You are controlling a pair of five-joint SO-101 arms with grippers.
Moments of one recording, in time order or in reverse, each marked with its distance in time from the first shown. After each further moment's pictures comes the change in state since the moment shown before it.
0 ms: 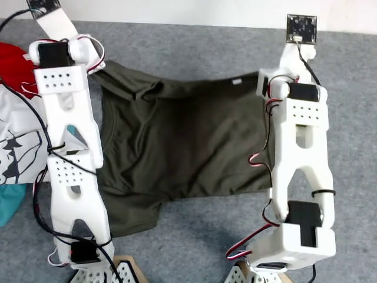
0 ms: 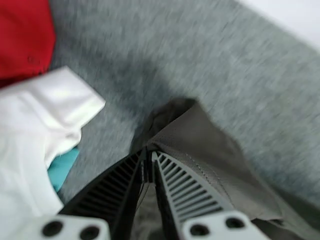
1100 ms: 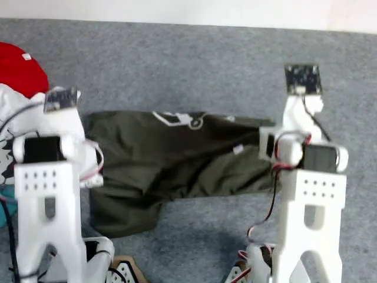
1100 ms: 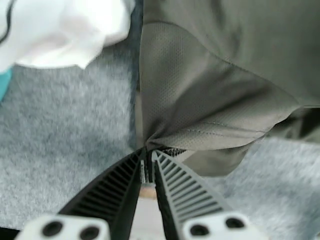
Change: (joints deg) left arm 1.0 -89.5 115.0 -0.4 -14.0; right arm 0.0 -40.2 27.6 21.4 5.6
